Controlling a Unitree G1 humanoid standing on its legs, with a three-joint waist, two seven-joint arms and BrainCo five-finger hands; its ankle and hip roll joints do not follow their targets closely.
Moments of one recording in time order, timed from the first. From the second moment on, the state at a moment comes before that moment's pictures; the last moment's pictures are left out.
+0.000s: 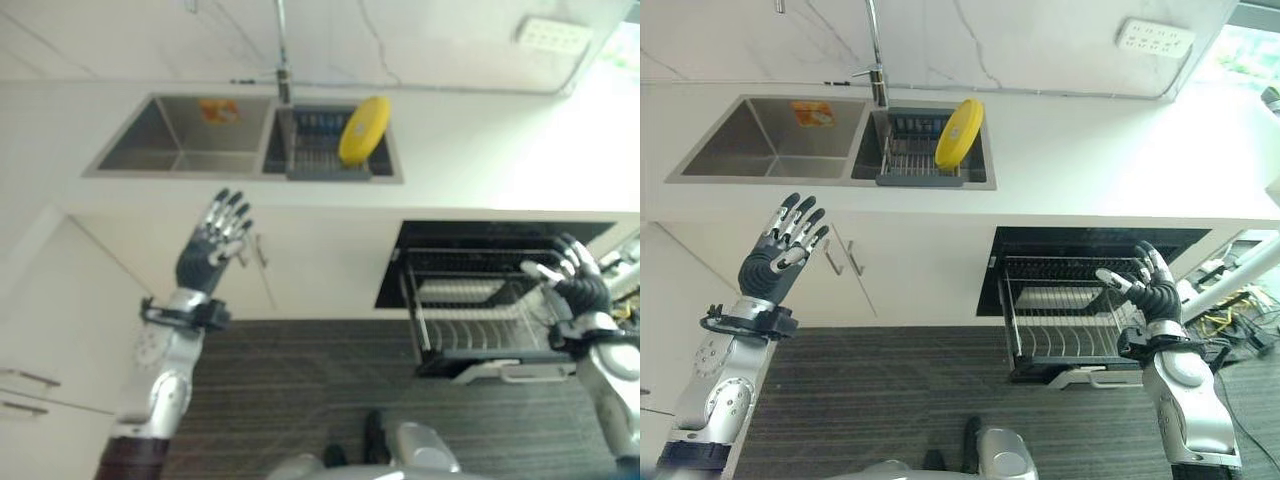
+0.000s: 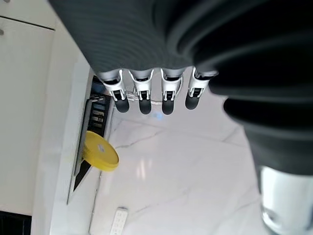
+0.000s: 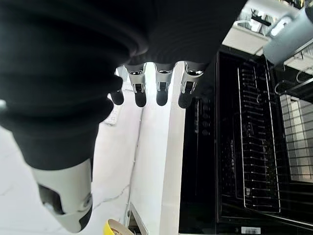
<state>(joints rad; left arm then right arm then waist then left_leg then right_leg) 0.05 0.47 0.07 -0.20 -0.73 -0.10 -0.20 0.12 -0.56 -0.25 -0.17 0.45 0.21 -0.14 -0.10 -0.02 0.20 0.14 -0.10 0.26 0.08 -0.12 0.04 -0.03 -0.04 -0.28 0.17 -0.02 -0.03</state>
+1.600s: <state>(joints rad) 0.00 0.45 0.04 -0.19 -0.81 -0.02 -0.27 0.09 -0.59 -0.23 -0.20 0.41 0.19 -0.07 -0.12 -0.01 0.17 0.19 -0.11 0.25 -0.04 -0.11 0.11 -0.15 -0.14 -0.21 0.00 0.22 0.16</state>
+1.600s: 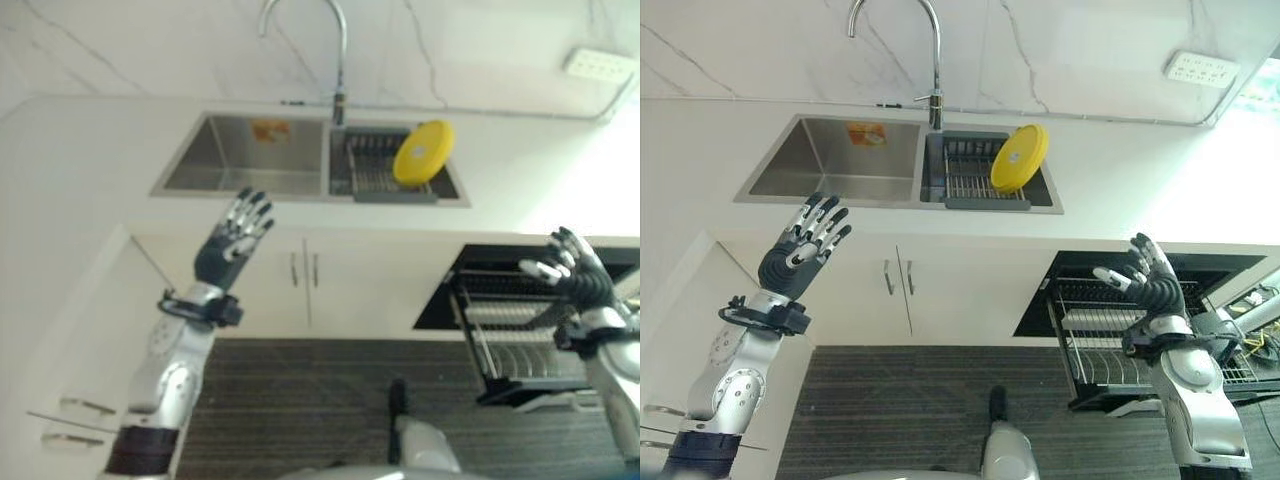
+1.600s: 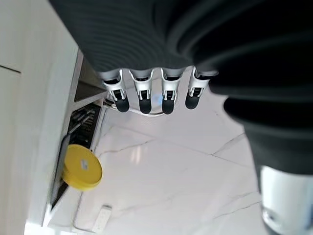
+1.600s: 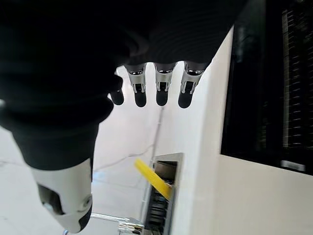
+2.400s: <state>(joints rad) 0.07 0.41 0.05 -0.21 -0.85 -0.03 -0.37 0.12 -0.60 -0.27 -0.13 0.39 0.21 -0.03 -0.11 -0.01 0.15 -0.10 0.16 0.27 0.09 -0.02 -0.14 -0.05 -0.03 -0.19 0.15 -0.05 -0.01</state>
